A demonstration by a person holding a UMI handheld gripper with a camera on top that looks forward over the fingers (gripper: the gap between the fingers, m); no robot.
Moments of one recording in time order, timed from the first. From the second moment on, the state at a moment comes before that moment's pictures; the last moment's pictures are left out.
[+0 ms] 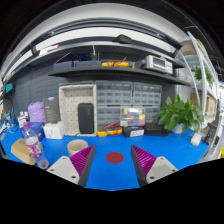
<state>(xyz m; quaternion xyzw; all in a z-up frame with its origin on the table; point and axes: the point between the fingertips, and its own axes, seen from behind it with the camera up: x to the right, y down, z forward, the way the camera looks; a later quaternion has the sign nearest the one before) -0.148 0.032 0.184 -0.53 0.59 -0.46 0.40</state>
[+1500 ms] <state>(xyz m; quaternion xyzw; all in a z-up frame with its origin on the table) -0.056 0.317 0.097 -0.54 0.58 -0.36 0.49</state>
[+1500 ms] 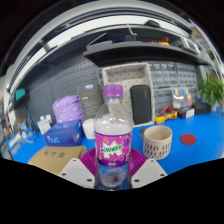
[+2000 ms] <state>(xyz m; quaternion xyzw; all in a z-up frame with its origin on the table) 0.029 0.313 0.147 -0.09 0.78 0.03 0.62</state>
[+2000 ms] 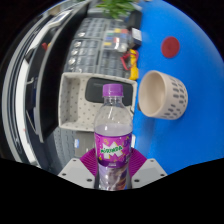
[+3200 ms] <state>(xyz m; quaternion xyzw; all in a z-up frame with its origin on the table) 0.055 0.098 0.250 -0.45 0.62 -0.39 0.50</state>
